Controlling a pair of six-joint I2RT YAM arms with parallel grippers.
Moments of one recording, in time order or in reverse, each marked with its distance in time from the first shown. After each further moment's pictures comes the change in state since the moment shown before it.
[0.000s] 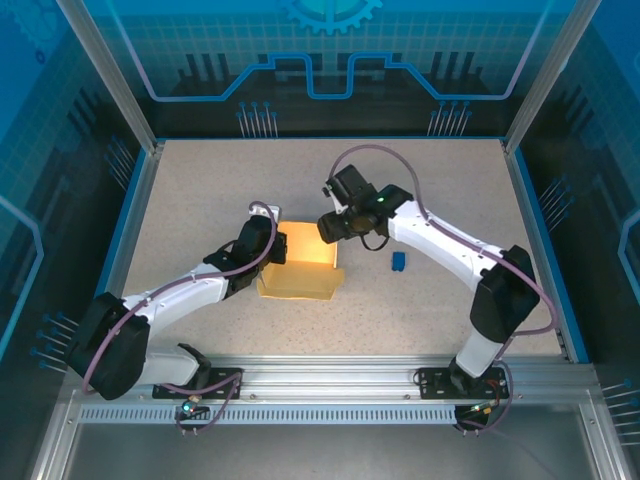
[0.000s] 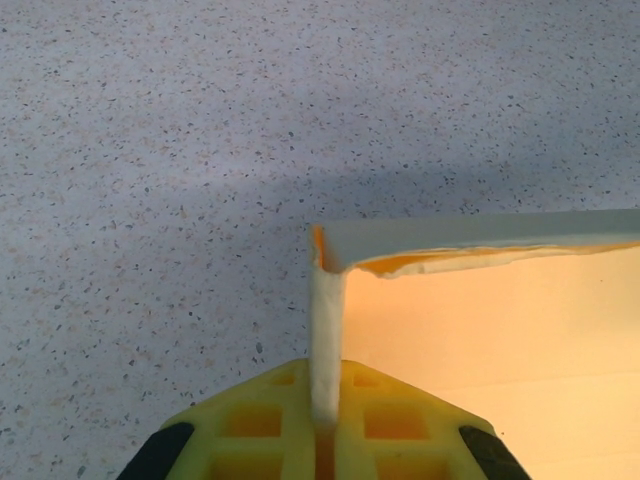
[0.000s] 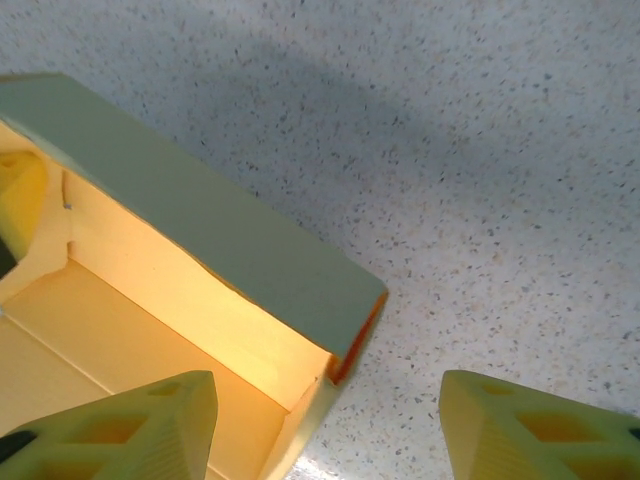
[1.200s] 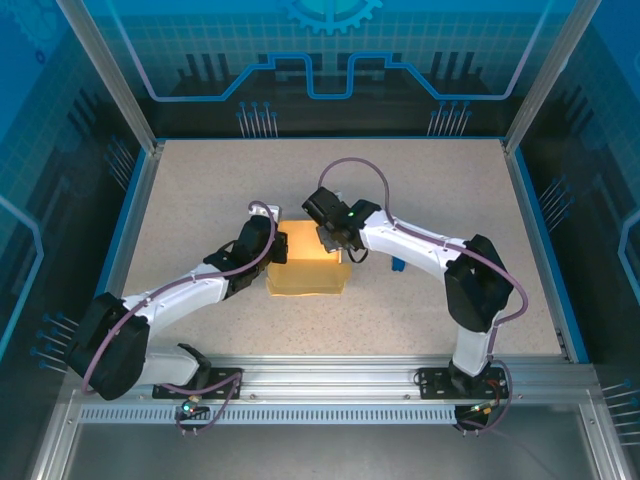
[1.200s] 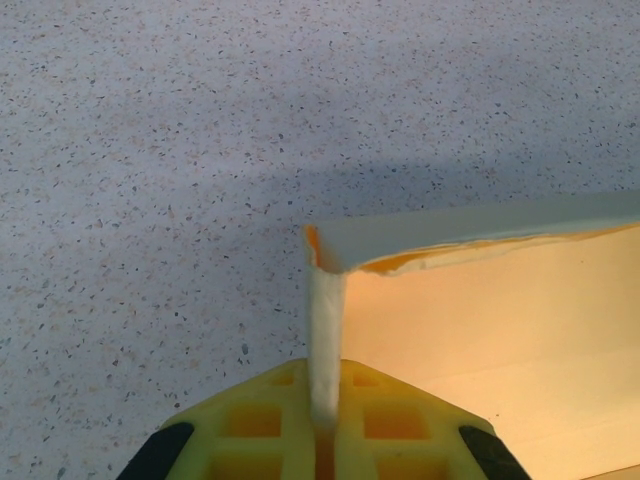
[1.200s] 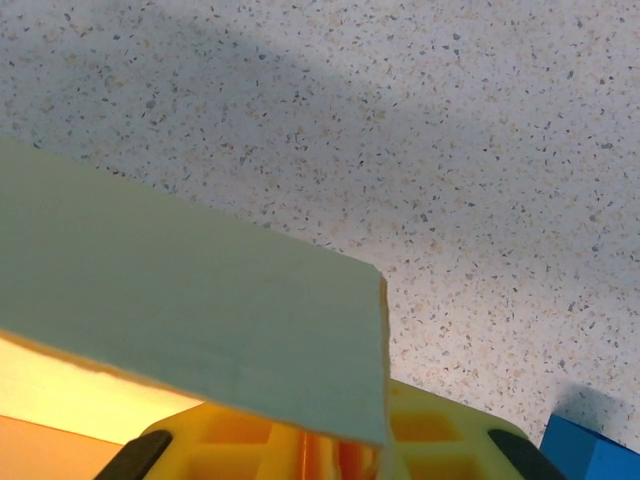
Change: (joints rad) left arm -0.006 -0.002 0.000 0.008 0.011 -0.026; right arm 0.086 0.125 -0.021 0.033 0.307 0.130
